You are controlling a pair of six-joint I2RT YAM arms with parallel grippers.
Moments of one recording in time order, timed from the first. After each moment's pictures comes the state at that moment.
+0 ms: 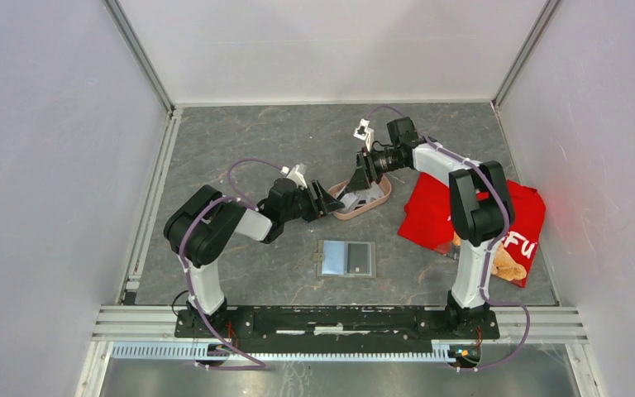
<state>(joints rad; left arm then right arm) -0.58 1.87 0.67 0.79 0.32 -0.92 0.29 2.01 1.40 -0.44 -1.03 -0.22</state>
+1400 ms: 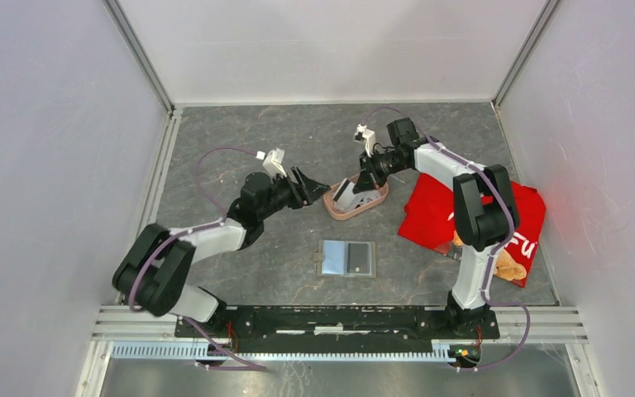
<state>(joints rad) -0.52 1.50 0.58 0.69 0.29 -0.84 0.31 1.97 1.37 -0.50 -0.87 -0.30</state>
